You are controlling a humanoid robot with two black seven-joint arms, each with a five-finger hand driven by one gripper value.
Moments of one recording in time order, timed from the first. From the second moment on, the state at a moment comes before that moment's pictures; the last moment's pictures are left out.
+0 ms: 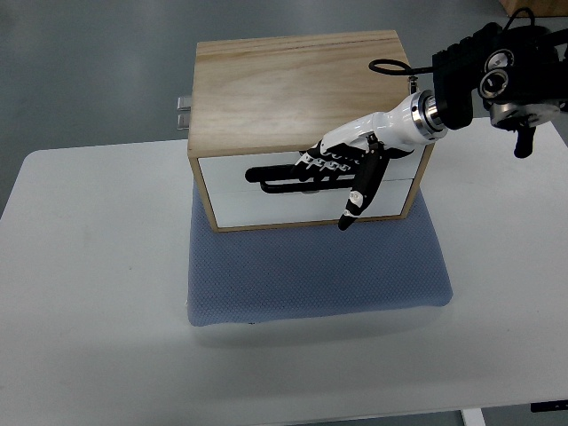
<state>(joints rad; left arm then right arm) -0.04 0.00 0.14 -0.14 0.10 -0.07 -0.04 1.87 -0.51 -0.60 1.42 -0.24 0.38 -0.01</state>
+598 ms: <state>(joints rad) -0.04 0.00 0.14 -0.14 0.10 -0.07 -0.04 1.89 -0.56 -0.60 1.52 -0.25 0.51 -0.01</state>
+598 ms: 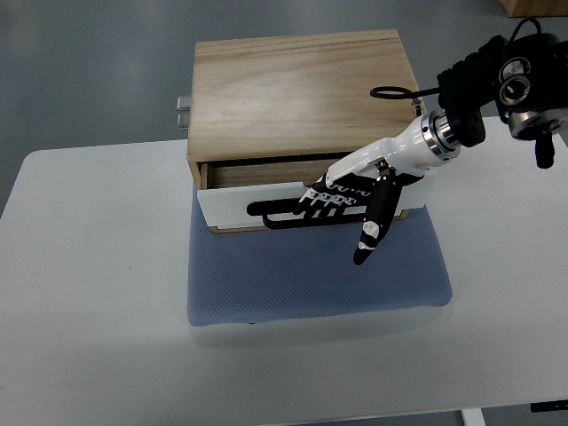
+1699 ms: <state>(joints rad) -0.04 0.00 0.14 -0.14 0.10 -0.07 -0.04 1.89 -0.75 -0.41 1.60 -0.24 0.61 0.01</state>
